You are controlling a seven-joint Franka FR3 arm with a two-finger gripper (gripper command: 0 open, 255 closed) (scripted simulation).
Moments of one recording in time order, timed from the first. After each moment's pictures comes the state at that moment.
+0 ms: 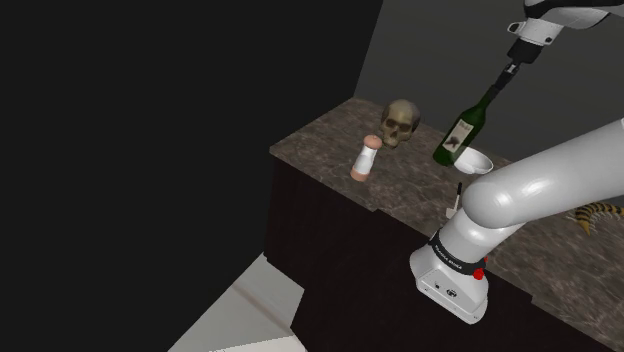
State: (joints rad) arm -0.26 -0.44 -0.75 -2.05 -0.29 1.75 -0.99
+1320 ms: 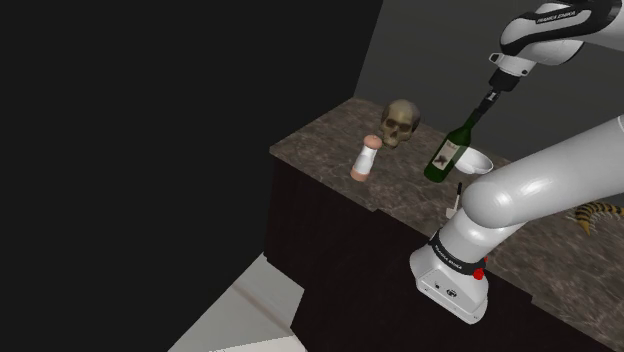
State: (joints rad) arm -0.26 -0.42 -0.81 -2.25 -0.31 1.97 -0.99
